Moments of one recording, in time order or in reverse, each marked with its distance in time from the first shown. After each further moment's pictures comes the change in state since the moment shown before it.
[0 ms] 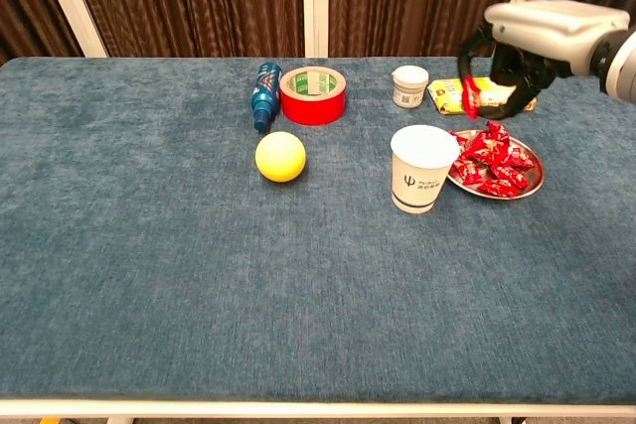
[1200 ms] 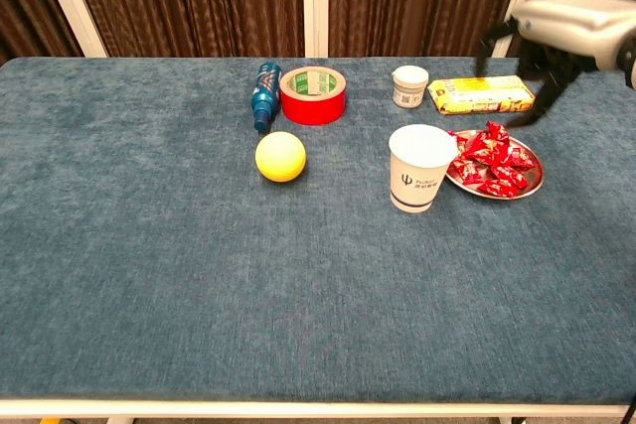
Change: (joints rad) left arm 0.009 -0.001 0.005 -0.003 0.005 0.004 0.003; right arm 0.015 0.007 -0.047 0.049 0.132 0.029 -0.063
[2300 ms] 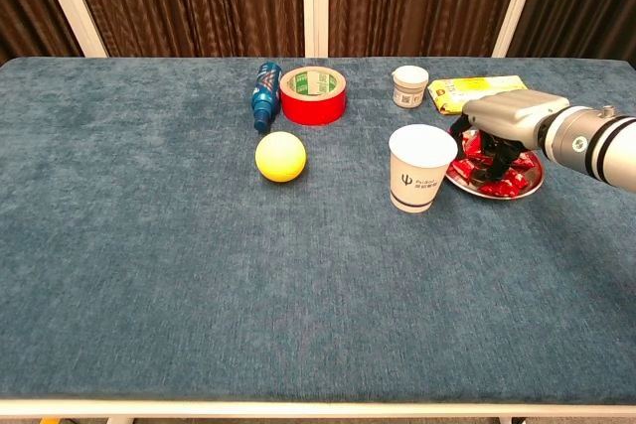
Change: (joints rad) left arm 0.012 0.000 0.004 0.006 -0.004 0.006 -0.006; right arm 0.091 -0.261 -0.041 0.351 0.130 -0.176 -0.075
